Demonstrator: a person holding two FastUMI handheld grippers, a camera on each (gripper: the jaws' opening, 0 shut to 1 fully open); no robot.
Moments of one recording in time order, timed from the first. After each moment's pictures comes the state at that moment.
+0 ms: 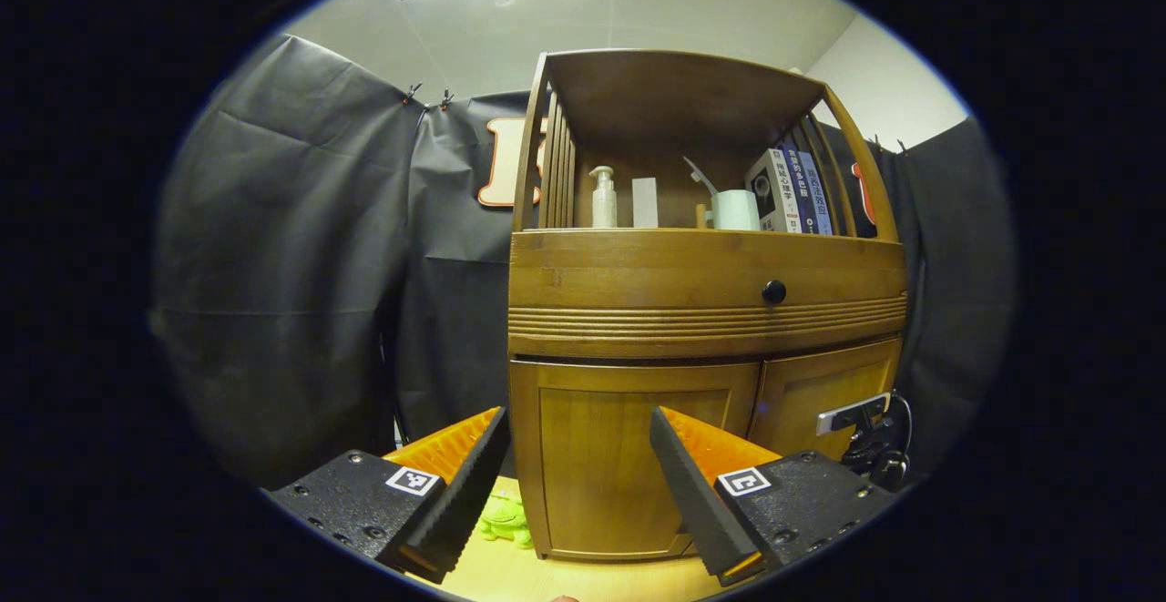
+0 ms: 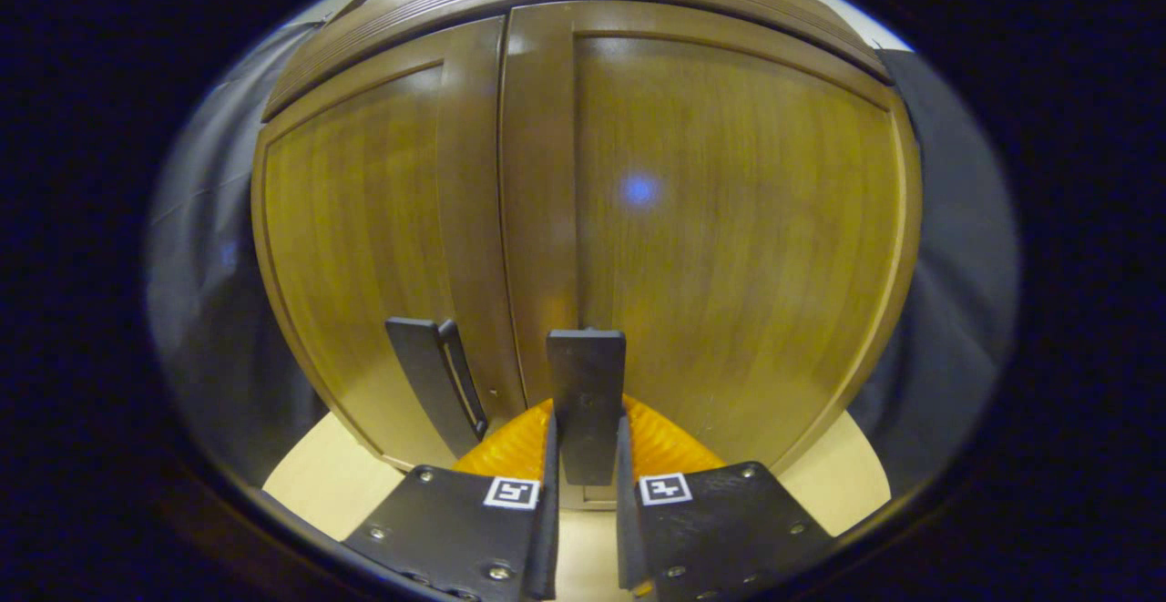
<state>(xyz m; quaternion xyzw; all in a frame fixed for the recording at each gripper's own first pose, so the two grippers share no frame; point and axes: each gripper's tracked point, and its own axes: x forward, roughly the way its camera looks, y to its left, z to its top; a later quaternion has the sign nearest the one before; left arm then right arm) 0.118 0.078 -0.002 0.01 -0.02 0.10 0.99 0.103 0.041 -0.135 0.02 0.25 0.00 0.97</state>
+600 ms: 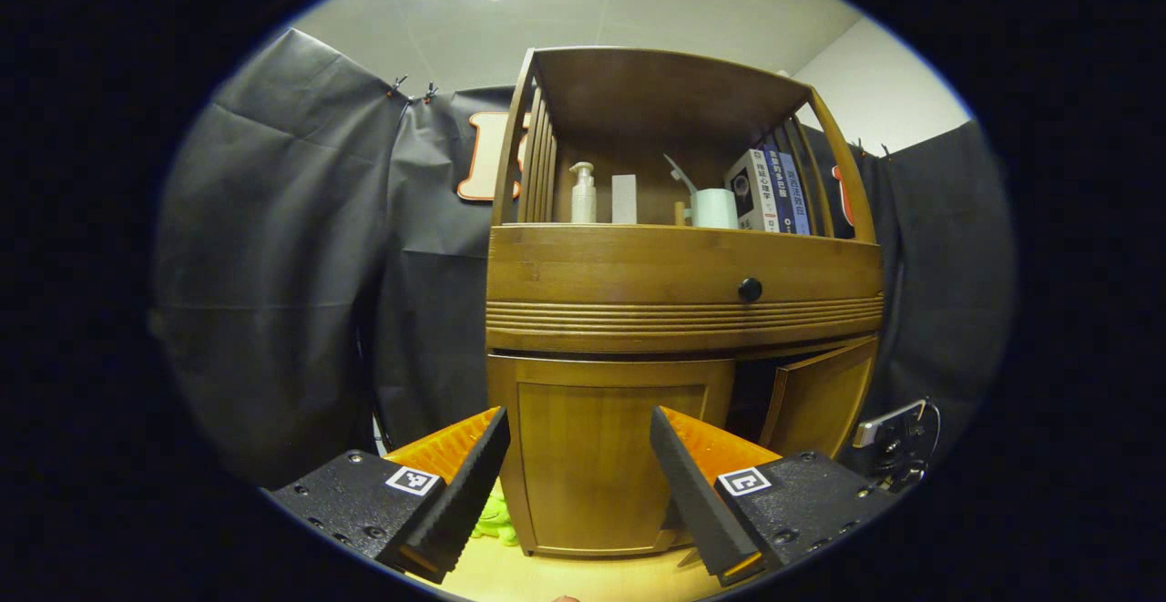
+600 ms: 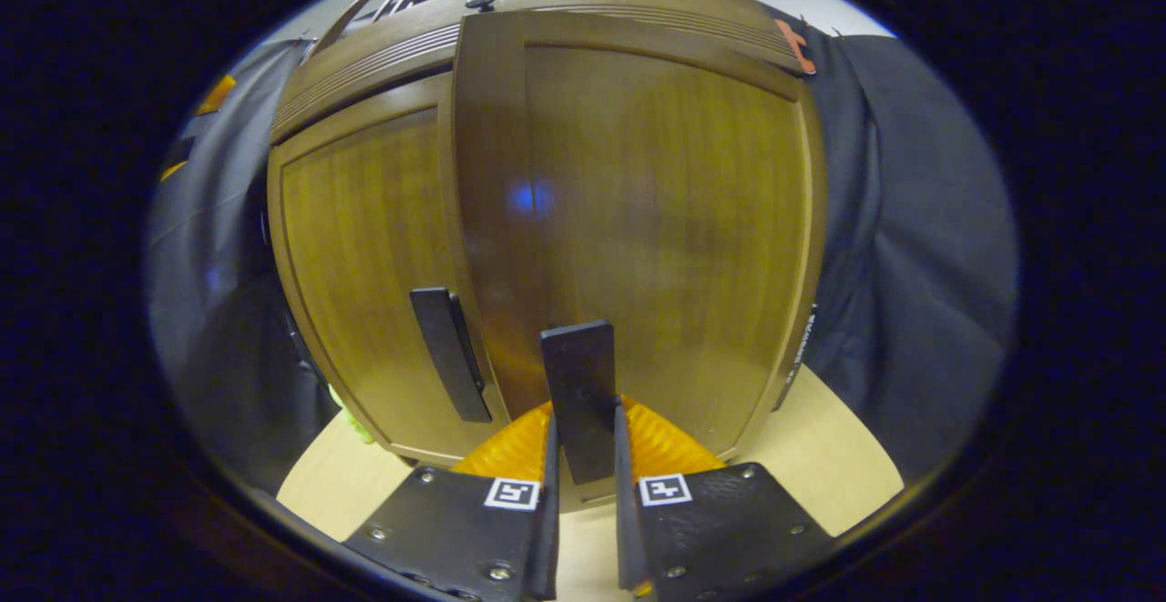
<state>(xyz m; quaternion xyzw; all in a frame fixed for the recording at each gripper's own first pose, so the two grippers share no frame) 0.119 0.059 -0.008 0.00 -0.01 0.05 1.00 0.104 0.038 -0.141 0.04 0.25 -0.04 0.97</state>
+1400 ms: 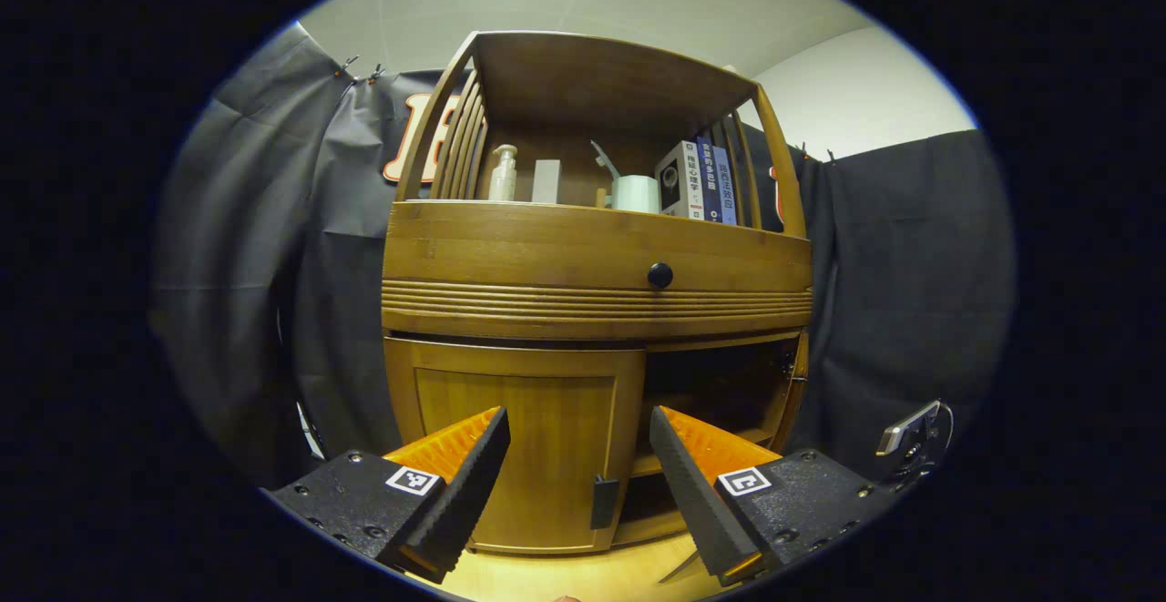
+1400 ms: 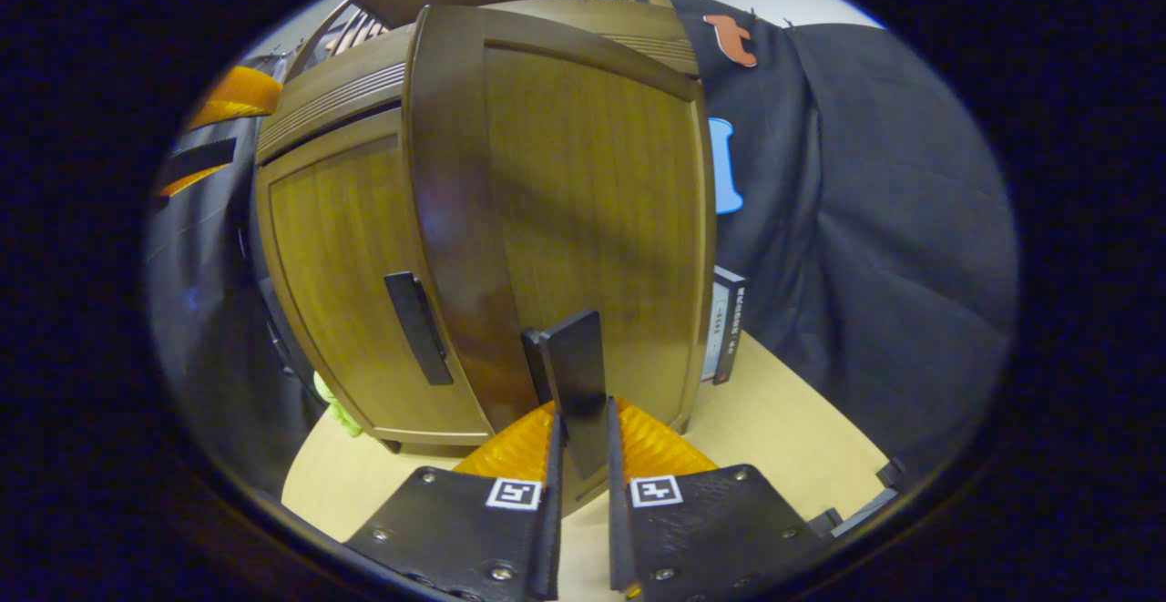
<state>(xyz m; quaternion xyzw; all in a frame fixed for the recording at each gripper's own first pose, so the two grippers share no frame) 0.133 -0.012 -0.022 -0.02 0.00 -0.06 1.00 0.097 0.026 -0.128 0.05 0.26 -0.11 0.96</state>
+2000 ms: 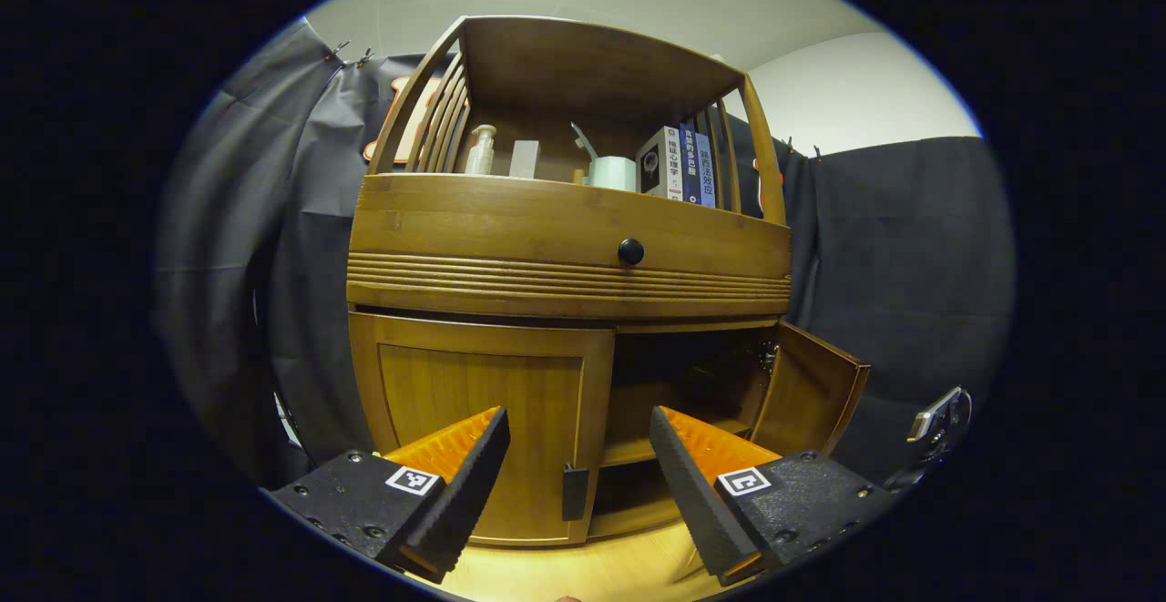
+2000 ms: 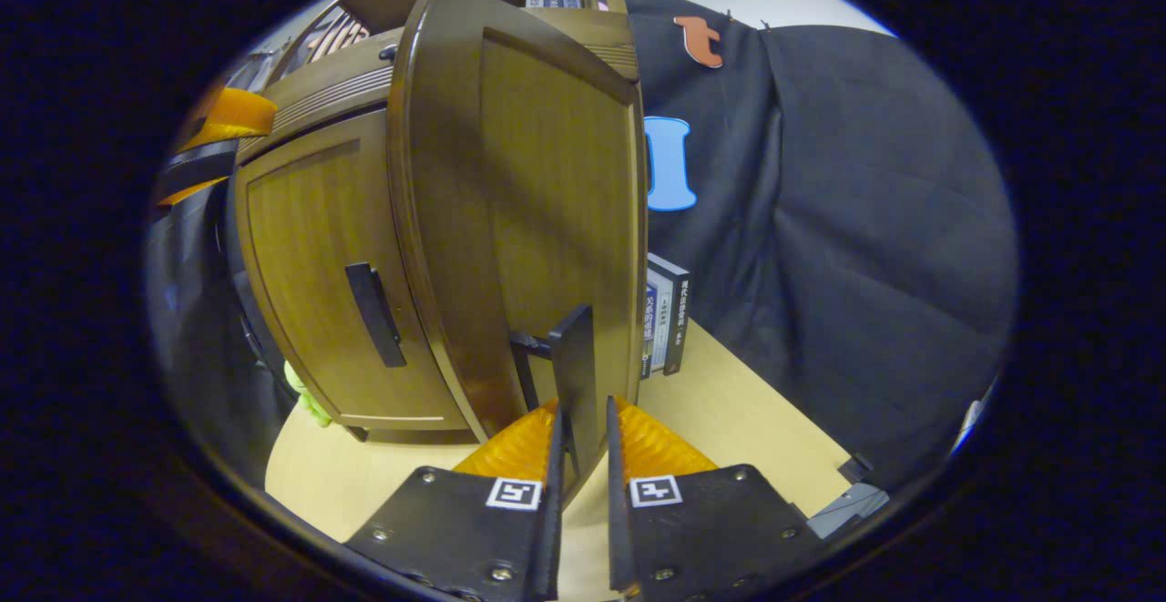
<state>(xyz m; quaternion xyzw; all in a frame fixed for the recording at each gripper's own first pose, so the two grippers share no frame) 0.134 -0.034 -0.041 -0.03 0.02 -0.09 1.00 0.078 -0.003 -0.123 0.04 0.27 -0.16 0.95</state>
